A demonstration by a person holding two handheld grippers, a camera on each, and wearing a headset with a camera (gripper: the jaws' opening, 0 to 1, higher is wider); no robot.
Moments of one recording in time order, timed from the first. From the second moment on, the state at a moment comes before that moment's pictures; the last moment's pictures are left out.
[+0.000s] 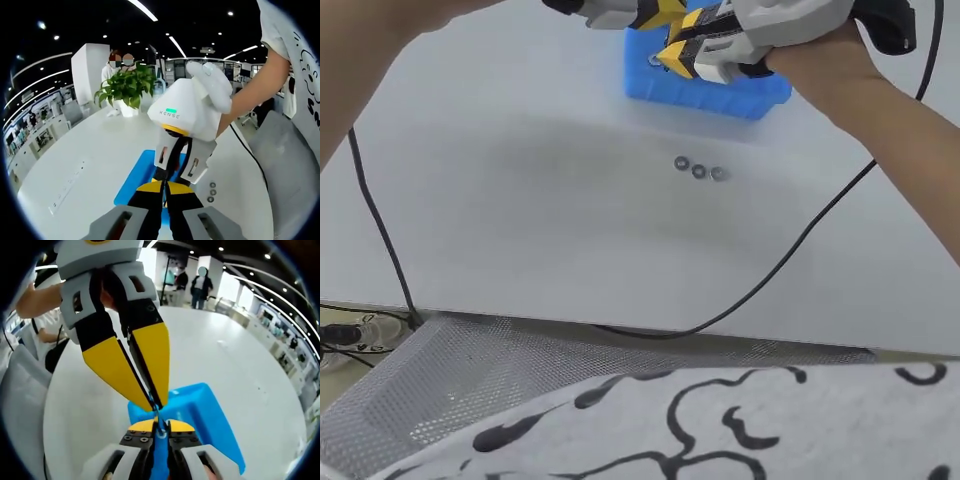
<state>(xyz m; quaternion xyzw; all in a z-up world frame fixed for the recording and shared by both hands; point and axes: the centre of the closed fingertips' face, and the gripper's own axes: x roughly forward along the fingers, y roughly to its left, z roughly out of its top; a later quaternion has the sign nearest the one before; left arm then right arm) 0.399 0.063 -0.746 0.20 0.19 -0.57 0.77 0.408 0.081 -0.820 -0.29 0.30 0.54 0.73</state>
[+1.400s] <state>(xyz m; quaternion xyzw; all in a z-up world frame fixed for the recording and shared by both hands) 0.386 0.063 -0.726 0.23 0.19 -0.57 0.76 0.408 0.076 -0.804 -0.31 0.28 0.53 0.74</state>
